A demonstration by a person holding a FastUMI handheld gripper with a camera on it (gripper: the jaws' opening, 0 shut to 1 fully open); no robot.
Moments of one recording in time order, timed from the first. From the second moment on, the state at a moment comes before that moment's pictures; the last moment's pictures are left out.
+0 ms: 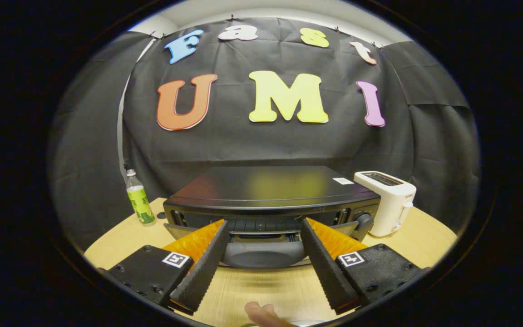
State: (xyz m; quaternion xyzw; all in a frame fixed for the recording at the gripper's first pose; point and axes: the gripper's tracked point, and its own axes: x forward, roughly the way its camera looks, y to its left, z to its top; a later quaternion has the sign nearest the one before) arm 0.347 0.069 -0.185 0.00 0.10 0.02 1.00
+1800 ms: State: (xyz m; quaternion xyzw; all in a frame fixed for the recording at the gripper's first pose) arm 0.235 0.027 -0.282 0.05 0.27 0.00 0.96
